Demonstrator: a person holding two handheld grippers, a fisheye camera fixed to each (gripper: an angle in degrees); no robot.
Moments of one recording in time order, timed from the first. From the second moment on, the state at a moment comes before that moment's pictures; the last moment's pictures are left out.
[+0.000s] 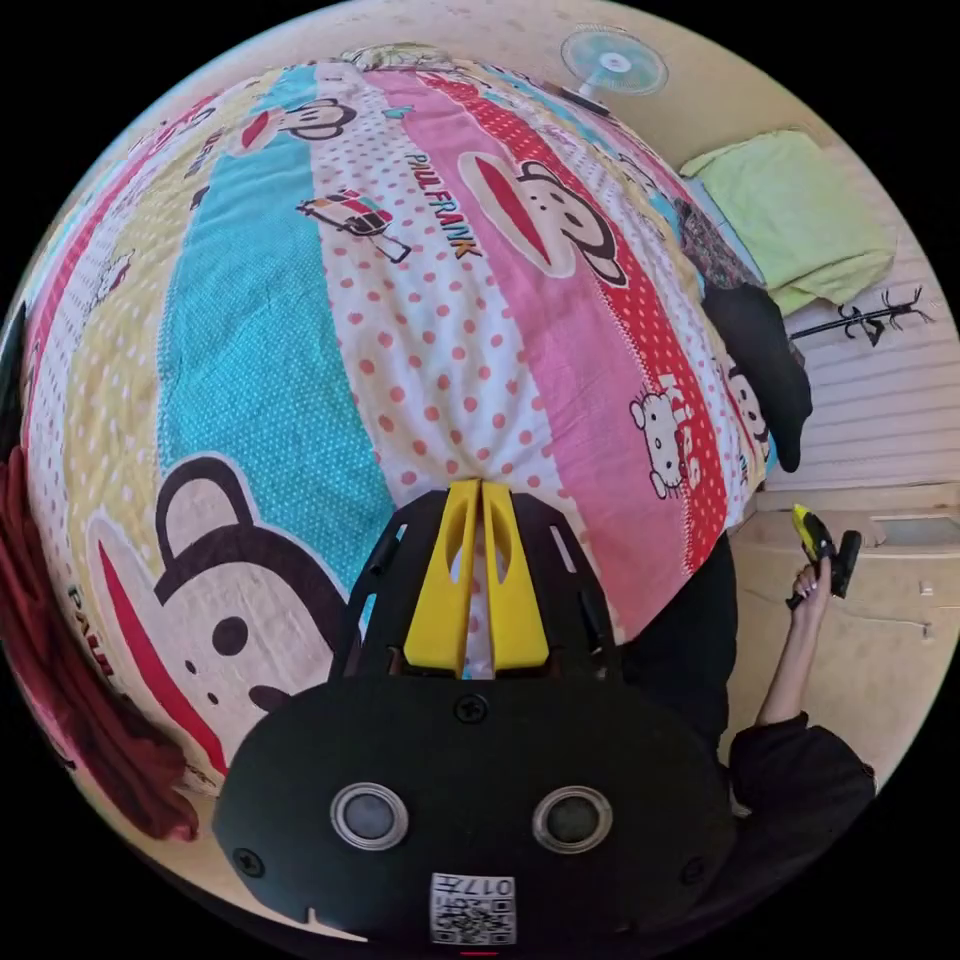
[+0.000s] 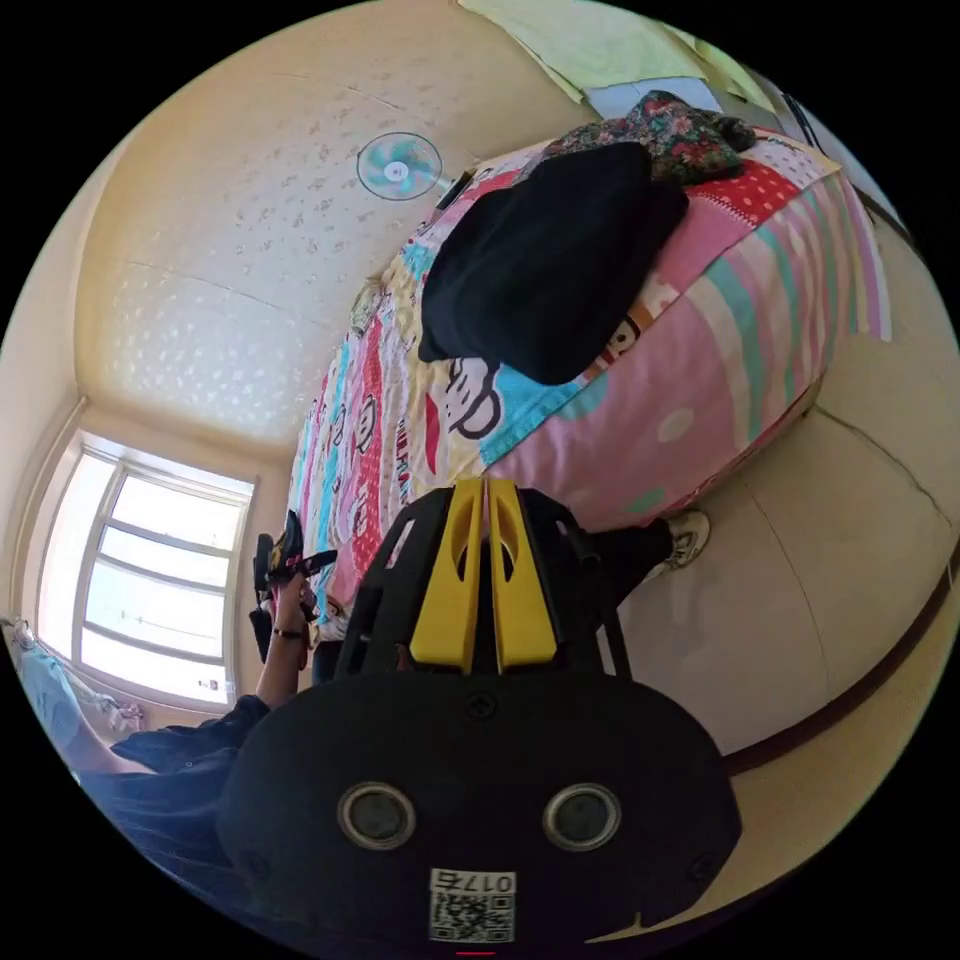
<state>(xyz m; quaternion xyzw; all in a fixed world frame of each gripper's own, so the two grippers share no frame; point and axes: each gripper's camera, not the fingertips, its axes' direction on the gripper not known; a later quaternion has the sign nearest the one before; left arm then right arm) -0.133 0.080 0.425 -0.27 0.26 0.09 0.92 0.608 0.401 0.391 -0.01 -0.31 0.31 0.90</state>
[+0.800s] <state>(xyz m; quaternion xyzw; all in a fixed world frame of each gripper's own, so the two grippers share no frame) -0.140 0.176 0.365 -0.15 0.22 0.06 0.96 0.793 0.431 0.454 0.05 -0.39 0.37 0.84</state>
